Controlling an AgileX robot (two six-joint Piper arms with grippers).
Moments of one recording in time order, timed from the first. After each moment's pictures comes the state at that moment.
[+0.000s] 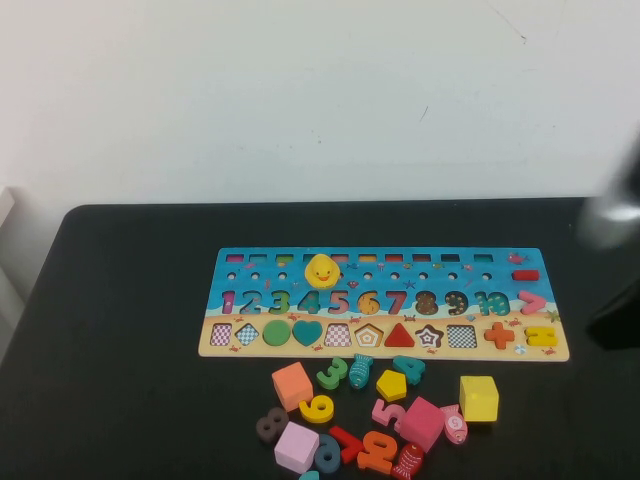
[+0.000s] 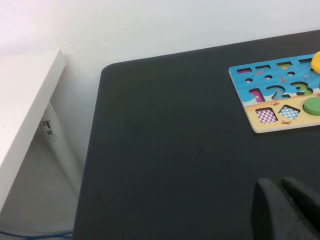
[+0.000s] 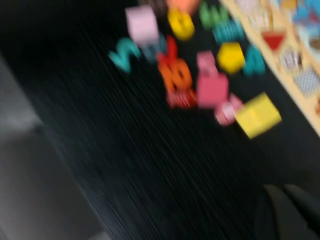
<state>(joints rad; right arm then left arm) 0.38 1.23 -1.17 0.30 1.17 -0.64 -0.05 -0.01 0.02 -0.06 0.35 0.10</state>
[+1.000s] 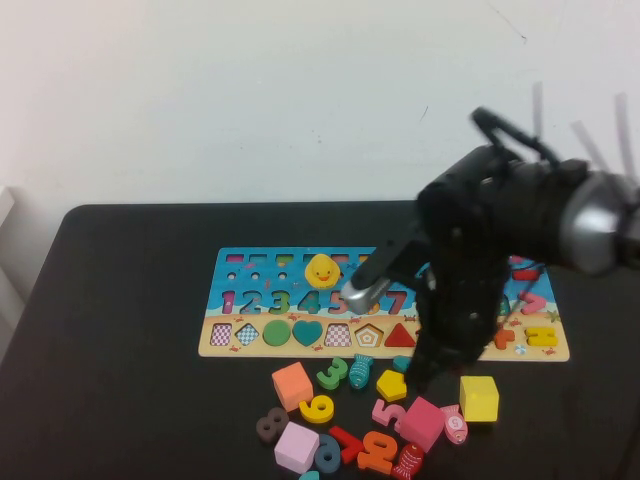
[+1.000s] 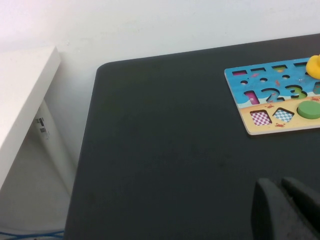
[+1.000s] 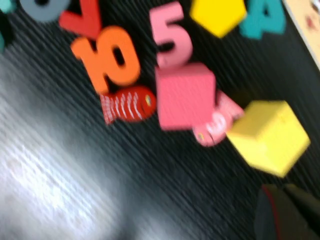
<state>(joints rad) 0.66 1.97 -1.49 -0.11 1.11 -0.18 -0.05 -0.01 0.02 -0.08 0.35 0.10</state>
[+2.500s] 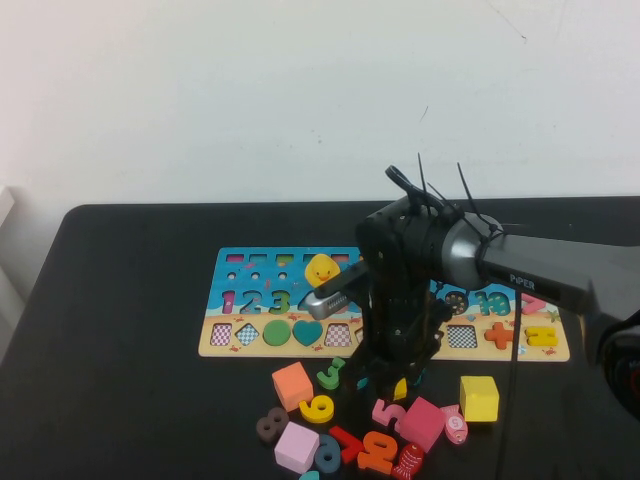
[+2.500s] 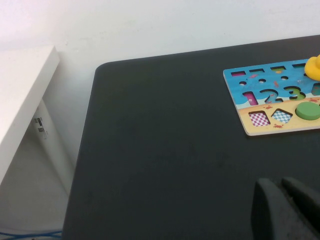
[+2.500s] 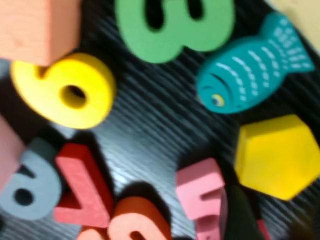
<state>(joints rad) 0.63 2.39 -1.83 0.01 1.11 -0.04 -0.05 -0.01 0.02 -0.09 0.35 0.10</state>
